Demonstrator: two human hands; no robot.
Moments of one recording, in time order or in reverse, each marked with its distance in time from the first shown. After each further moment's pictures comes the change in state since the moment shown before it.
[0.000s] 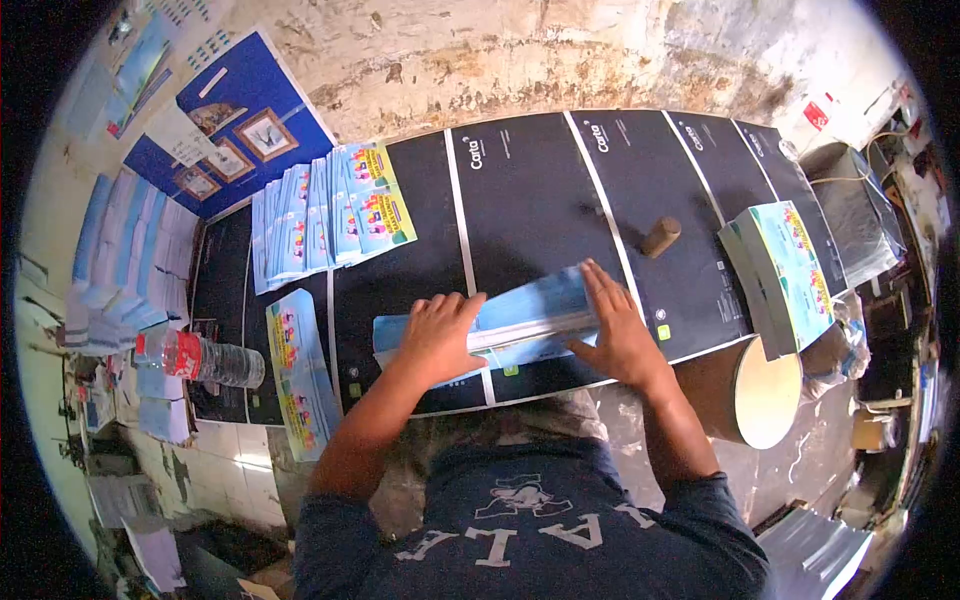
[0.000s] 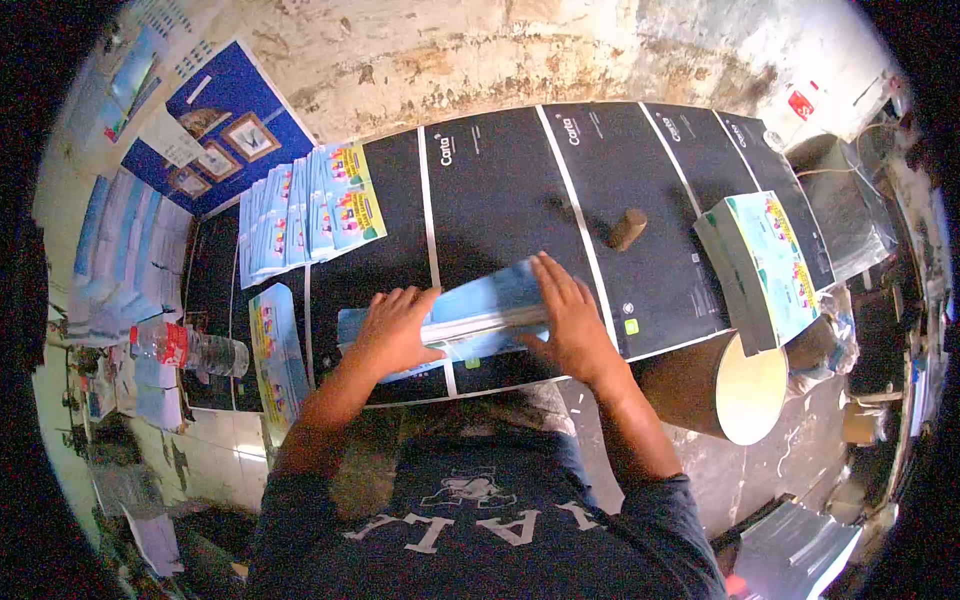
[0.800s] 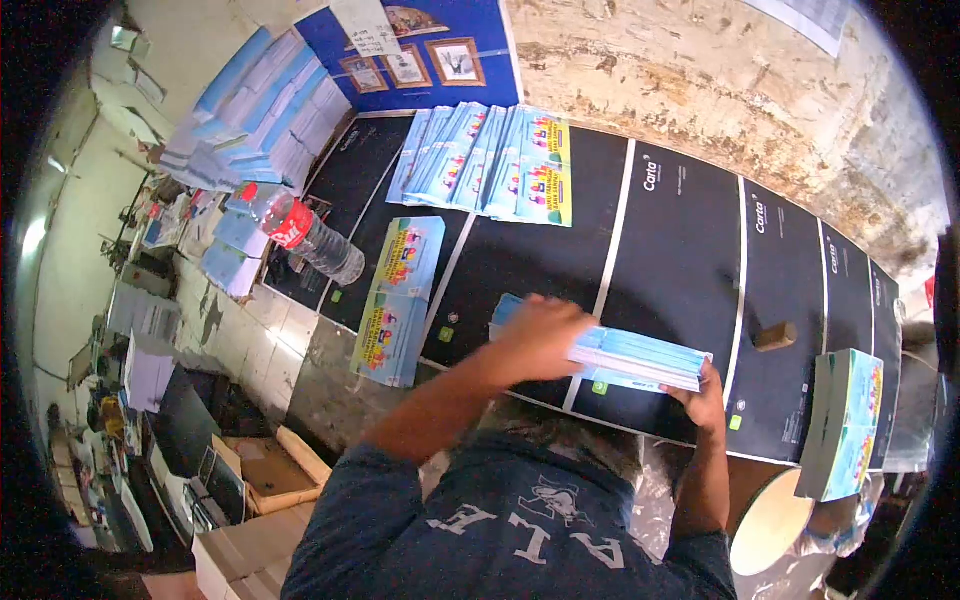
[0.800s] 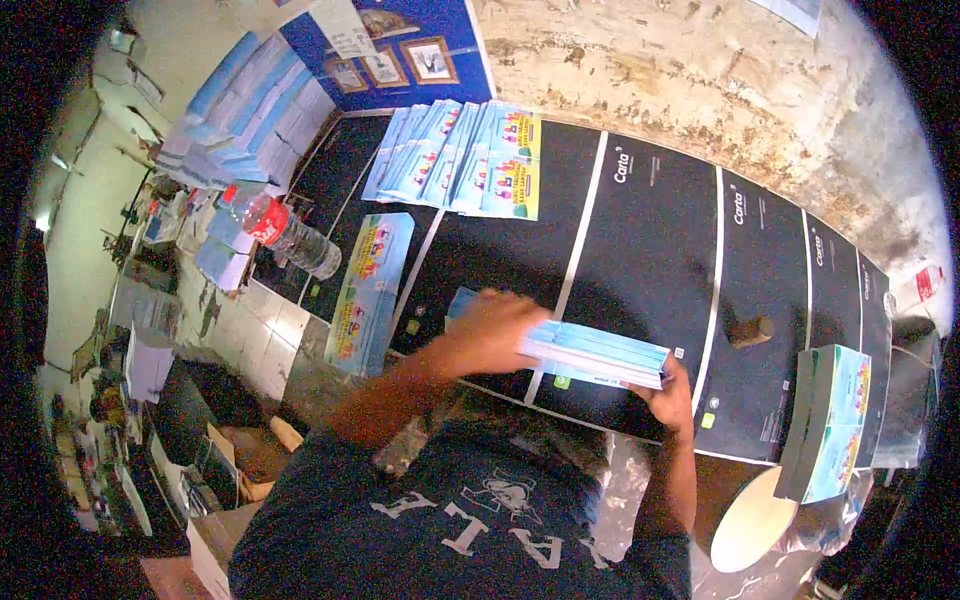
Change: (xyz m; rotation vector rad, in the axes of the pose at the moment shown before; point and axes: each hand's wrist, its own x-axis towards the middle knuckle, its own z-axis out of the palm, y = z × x) left_hand -0.031 -0.013 0.013 -0.125 0.202 -0.010; right_hand 0.015 0.080 0.074 0.786 -0.161 0.068
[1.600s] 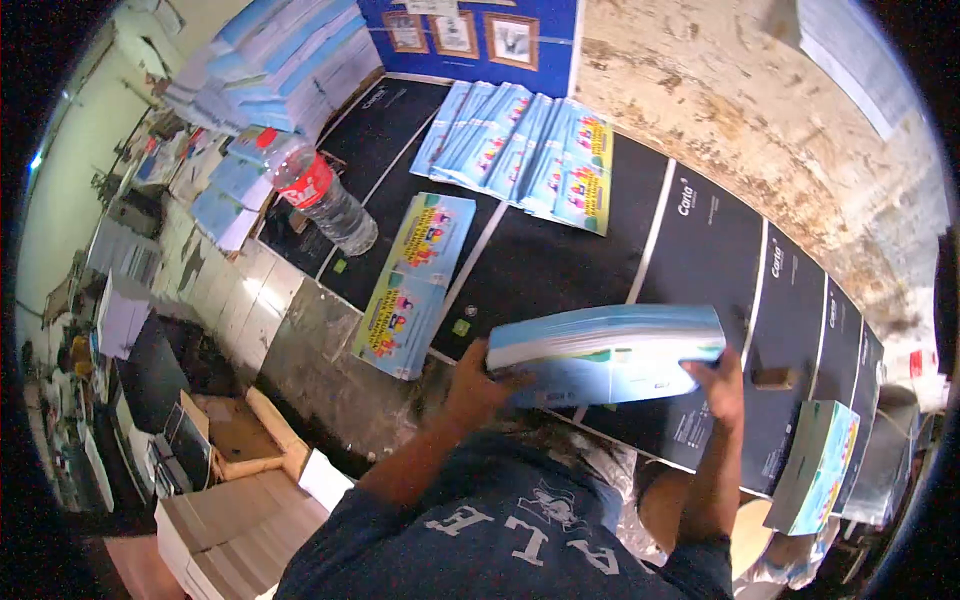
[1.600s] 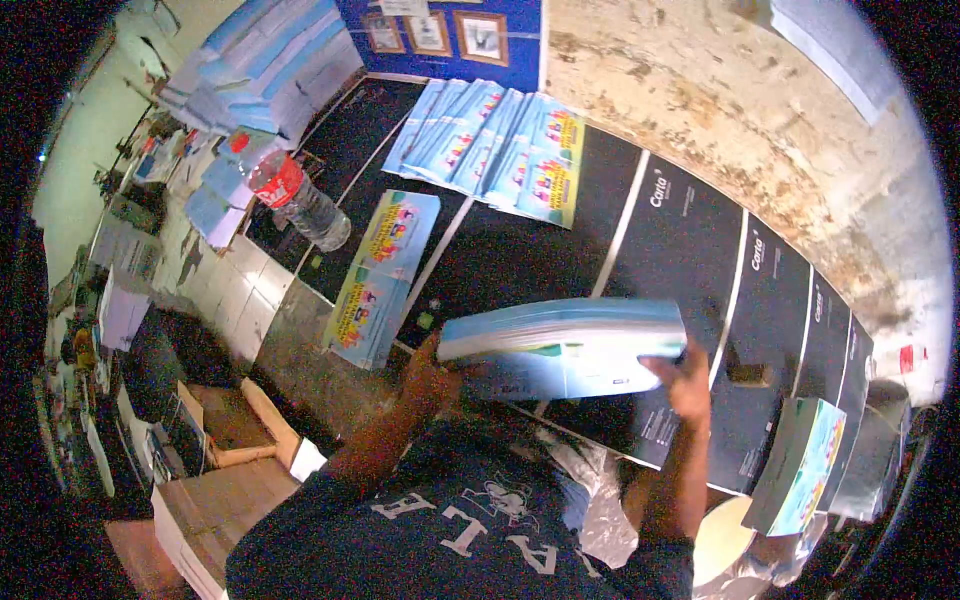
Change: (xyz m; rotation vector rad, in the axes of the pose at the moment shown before) left_hand -0.130 -0.016 0.072 -1.077 0.696 -0.827; right_hand 0.066 -0.079 0.014 0.040 -0.038 0.092
